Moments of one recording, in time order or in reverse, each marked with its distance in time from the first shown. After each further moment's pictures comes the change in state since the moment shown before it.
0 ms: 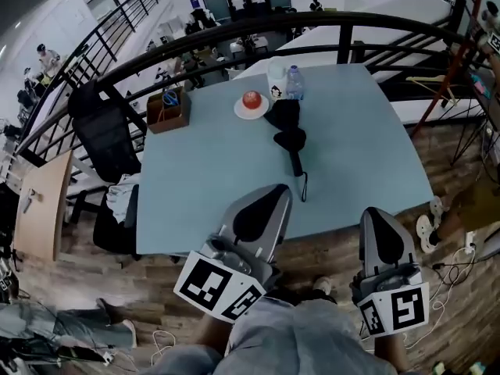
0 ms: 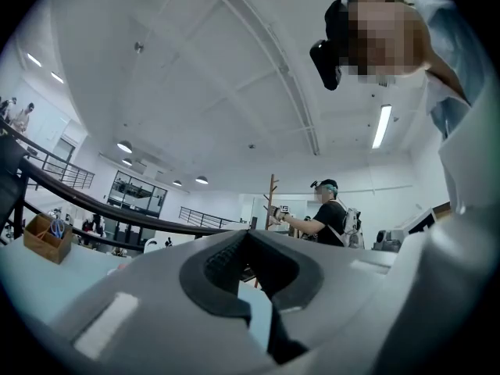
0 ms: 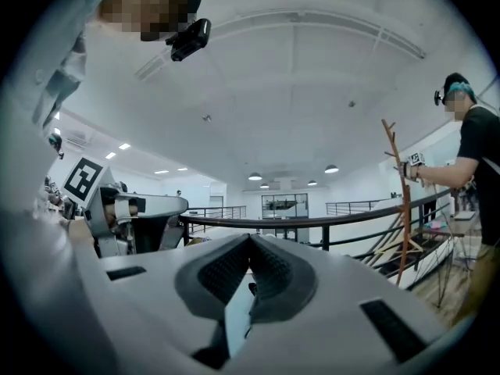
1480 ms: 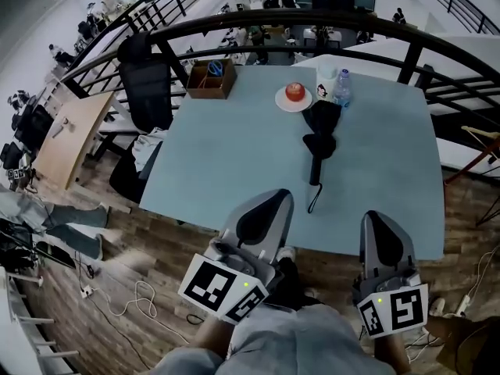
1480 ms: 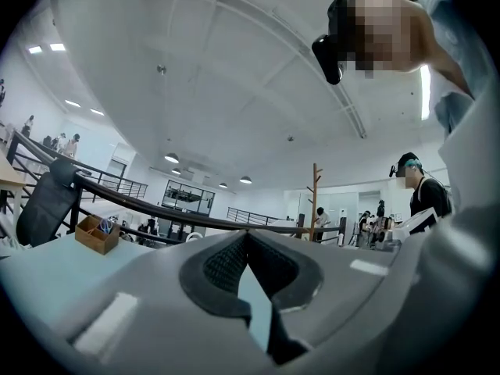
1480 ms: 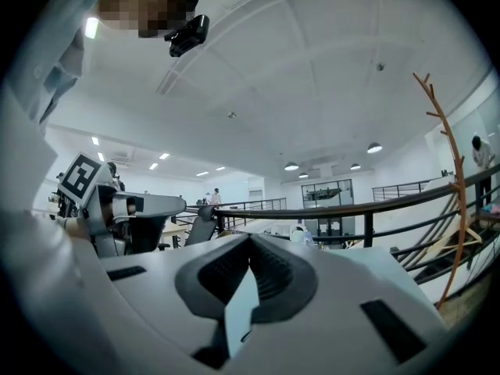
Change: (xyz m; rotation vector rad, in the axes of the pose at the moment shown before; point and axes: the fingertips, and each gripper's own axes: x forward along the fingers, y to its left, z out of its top) left arm 0.037 0.017 -0.042 0.012 0.011 0.388; right arm 0.072 -0.055 -0.040 0.030 0.043 0.358
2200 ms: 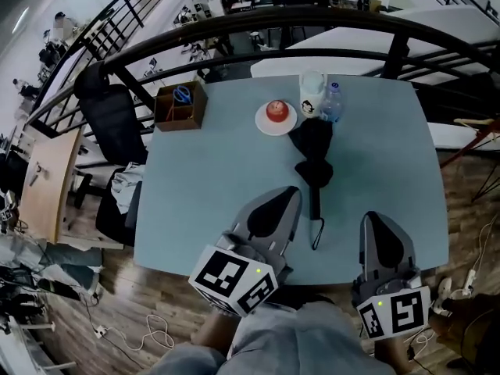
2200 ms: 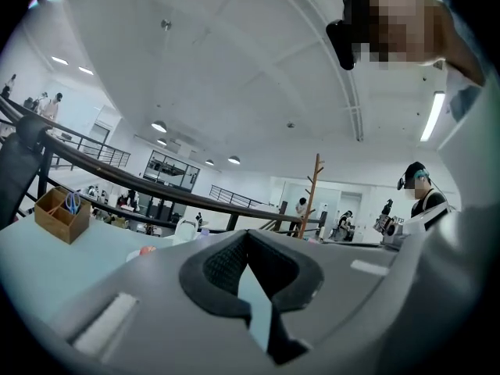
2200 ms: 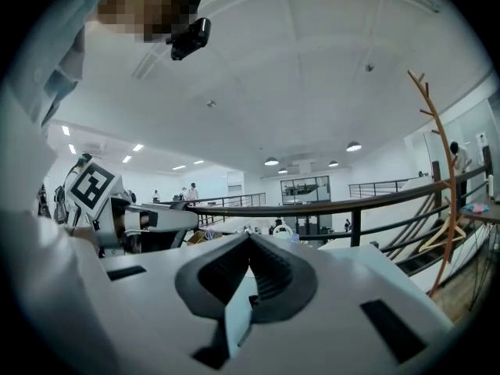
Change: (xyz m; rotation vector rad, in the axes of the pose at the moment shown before) left arm 0.130 0.090 -0.020 -0.116 0.165 -0.161; right arm 0.115 -0.038 0.010 0.029 0.054 -0.172
